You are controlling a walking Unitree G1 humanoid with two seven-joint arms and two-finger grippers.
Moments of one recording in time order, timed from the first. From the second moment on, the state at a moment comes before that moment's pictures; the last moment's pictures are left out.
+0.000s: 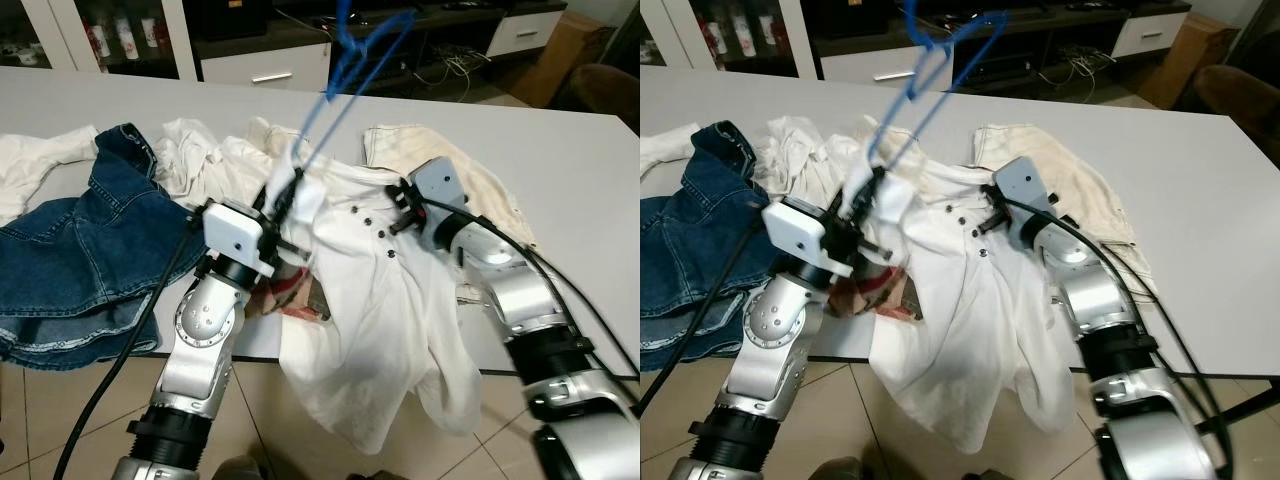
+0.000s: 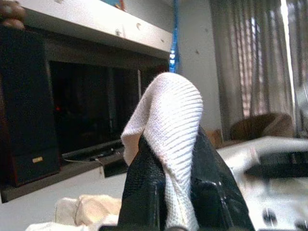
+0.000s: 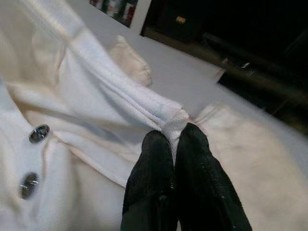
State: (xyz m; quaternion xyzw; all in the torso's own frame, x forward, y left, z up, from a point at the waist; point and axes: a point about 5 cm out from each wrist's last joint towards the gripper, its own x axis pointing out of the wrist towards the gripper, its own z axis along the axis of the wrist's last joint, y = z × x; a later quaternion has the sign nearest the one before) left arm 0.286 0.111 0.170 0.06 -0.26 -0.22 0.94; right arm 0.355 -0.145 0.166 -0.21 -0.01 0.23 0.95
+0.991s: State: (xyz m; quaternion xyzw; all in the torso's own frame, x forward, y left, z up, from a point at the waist) left arm 0.278 0.121 0.129 0.16 -0.19 -0.30 0.92; right arm 0.335 -0.192 0.197 -0.35 -0.03 0.33 0.88
